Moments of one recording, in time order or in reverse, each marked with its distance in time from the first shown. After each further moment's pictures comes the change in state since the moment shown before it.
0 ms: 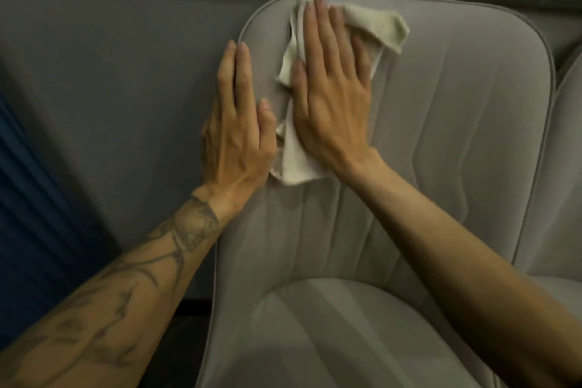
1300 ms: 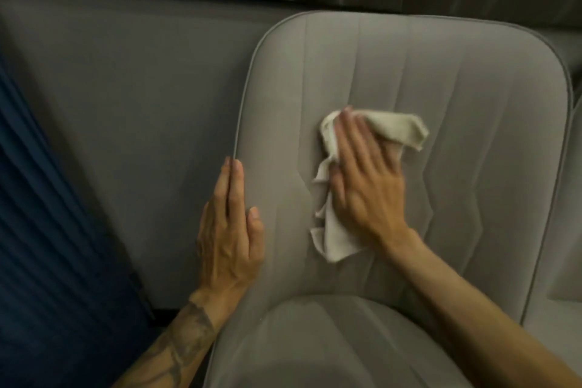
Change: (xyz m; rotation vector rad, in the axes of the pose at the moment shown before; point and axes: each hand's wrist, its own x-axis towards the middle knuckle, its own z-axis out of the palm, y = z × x) left_hand -0.120 -0.025 -0.017 0.036 -0.072 -0.090; right_hand -0.103 0.042 -0.007 -0.027 -0.155 -0.138
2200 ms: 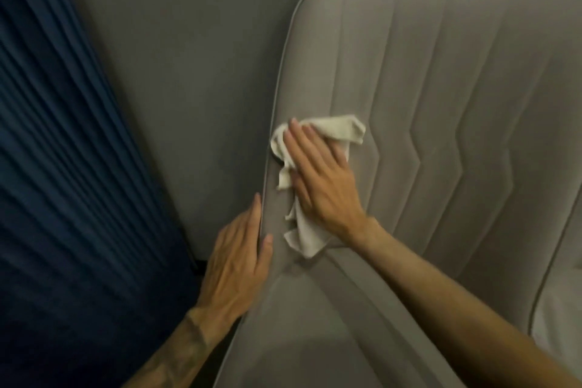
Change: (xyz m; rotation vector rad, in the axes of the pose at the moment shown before) left_hand -0.098 -0.021 -0.077 0.114 -0.520 -0.166; right_hand -0.023 -0.109 0.004 0.367 -0.098 -0.142
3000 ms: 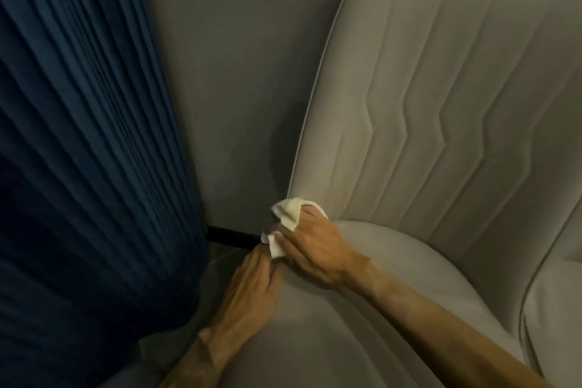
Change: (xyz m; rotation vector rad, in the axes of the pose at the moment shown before) left_hand -0.093 -0.002 0.018 -0.290 -0.358 -0.407; right_hand -0.076 -0.094 -0.021 0.352 -0.570 -0.170
